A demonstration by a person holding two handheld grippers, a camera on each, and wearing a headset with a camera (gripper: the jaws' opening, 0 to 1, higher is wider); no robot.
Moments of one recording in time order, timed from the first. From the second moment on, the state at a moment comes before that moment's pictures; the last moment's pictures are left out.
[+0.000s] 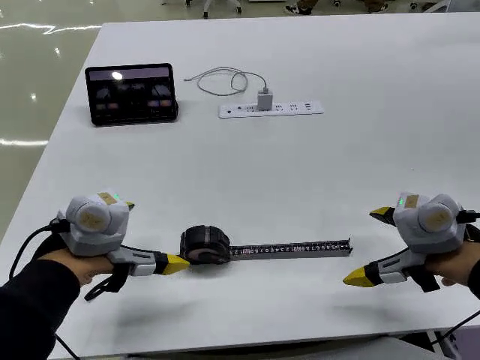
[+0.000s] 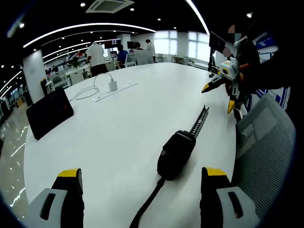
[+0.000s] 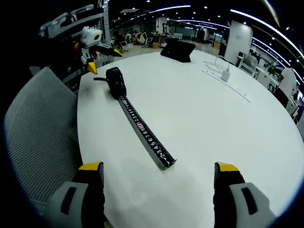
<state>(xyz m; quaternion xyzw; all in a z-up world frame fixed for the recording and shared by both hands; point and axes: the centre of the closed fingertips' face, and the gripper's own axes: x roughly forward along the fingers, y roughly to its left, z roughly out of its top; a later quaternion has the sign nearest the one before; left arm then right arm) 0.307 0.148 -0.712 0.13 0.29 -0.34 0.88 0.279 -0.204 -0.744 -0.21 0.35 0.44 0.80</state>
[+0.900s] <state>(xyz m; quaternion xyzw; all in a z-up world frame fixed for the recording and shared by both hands) 0.255 0.182 -0.724 0.05 0.29 -0.30 0.91 0.246 -0.260 -0.734 -0.16 0.32 0.36 0.86</state>
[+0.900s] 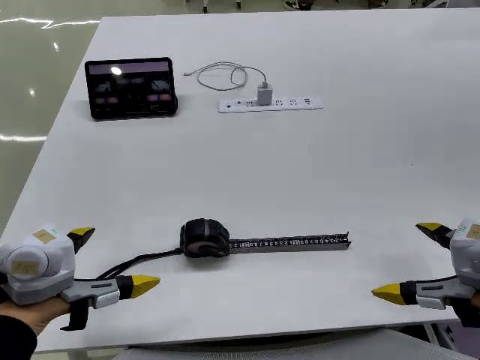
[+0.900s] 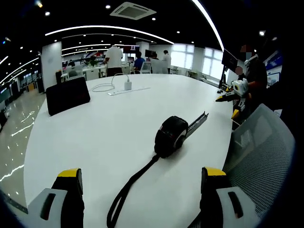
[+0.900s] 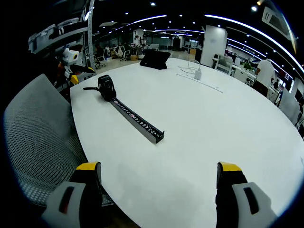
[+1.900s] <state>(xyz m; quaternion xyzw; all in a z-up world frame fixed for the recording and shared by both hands) 0.247 0.185 -0.718 0.05 0.29 -0.29 0.91 0.218 -0.279 -0.730 -0.15 0.31 0.34 0.88</state>
